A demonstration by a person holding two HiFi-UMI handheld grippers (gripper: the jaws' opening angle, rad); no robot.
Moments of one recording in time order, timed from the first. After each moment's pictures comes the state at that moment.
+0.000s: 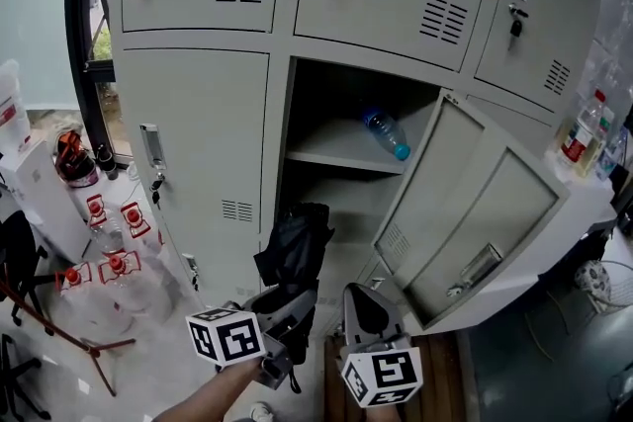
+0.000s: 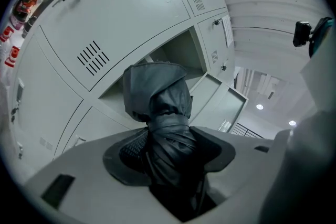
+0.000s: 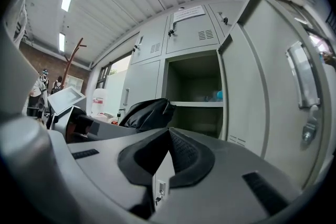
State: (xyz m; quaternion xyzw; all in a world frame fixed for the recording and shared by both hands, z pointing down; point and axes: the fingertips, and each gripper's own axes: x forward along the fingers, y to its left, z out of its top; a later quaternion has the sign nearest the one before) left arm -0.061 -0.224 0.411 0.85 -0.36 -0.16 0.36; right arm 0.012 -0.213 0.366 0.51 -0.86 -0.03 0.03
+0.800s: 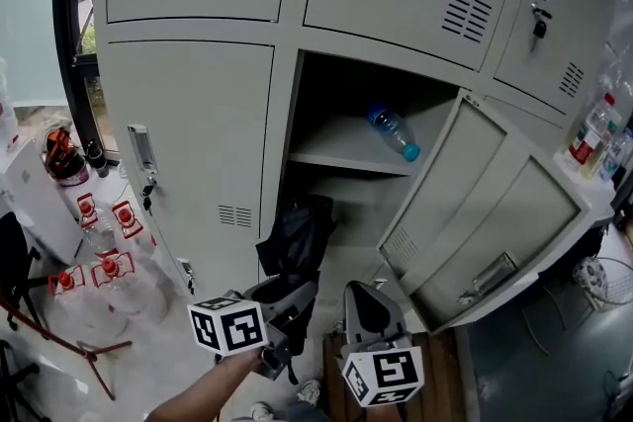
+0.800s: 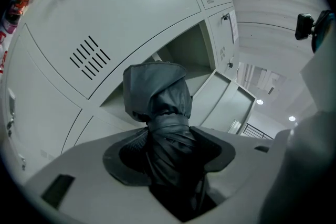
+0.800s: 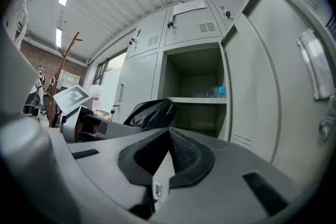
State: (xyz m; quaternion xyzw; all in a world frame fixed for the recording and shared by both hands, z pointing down) left arm -0.074 -0.270 0.423 0.86 -0.35 -0.13 0.35; right arm -0.001 -0.243 0.375 0.53 -0.85 -0.03 0.04
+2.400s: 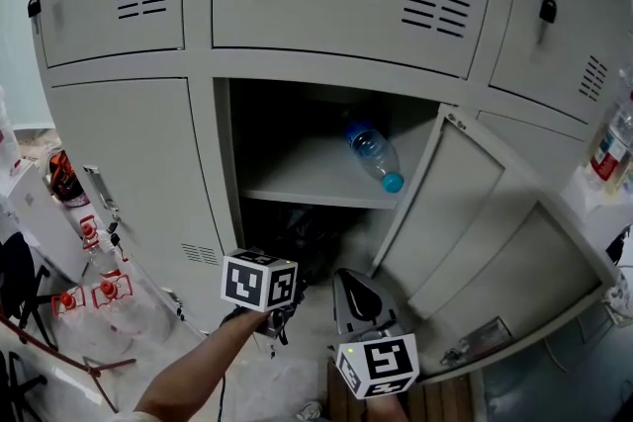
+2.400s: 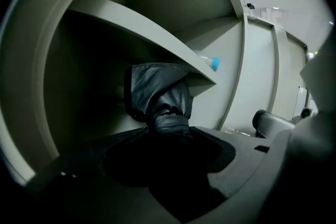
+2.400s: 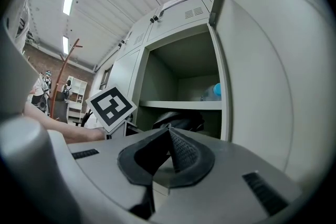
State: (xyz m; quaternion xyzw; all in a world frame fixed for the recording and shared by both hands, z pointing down) left arm -0.013 -0.445 0.428 0.87 -0.44 0.08 0.22; right arm 0.035 -0.357 0.359 0.48 -0.87 -0.05 0.01
